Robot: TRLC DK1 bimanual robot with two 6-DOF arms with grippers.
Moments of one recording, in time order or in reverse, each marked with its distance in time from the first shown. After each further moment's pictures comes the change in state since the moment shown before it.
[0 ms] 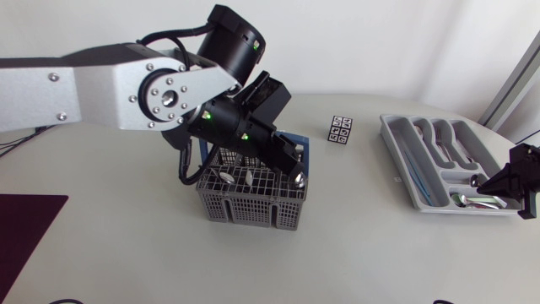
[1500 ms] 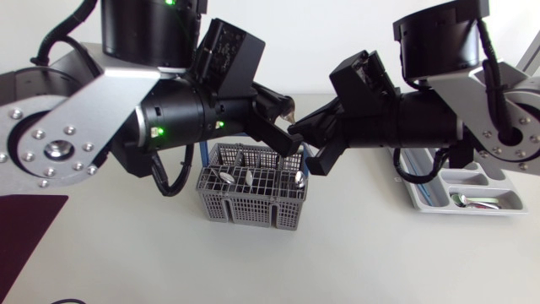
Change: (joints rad) left arm -0.087 -0.278 -0.222 0.405 -0.273 0.000; right arm 1.323 -0.678 -0.386 0.671 0.200 1.578
